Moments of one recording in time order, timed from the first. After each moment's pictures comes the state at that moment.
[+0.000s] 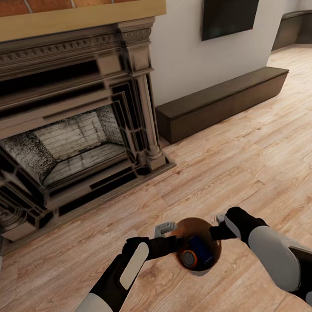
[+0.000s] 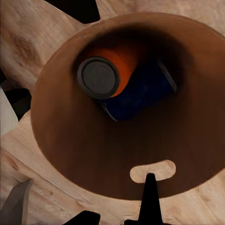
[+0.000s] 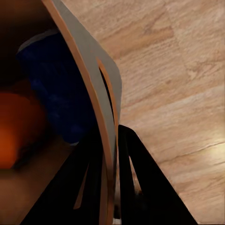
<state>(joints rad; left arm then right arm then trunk) -0.67 -0.06 -0.59 -0.91 0.88 0.68 0.08 -0.97 0.05 -0.45 -0.25 0.46 0.69 0.18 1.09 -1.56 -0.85</state>
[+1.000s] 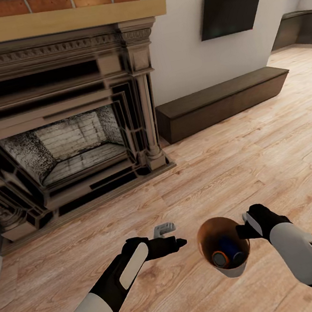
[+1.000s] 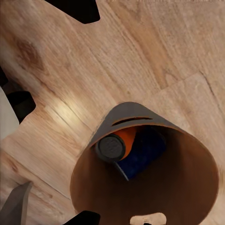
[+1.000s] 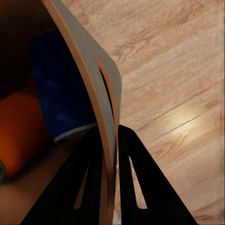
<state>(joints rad) -0.67 -0.06 -0.58 -0.90 0.88 0.68 0.09 -0.97 -0.09 -0.48 -0.23 0.47 0.74 0.07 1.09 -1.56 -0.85</state>
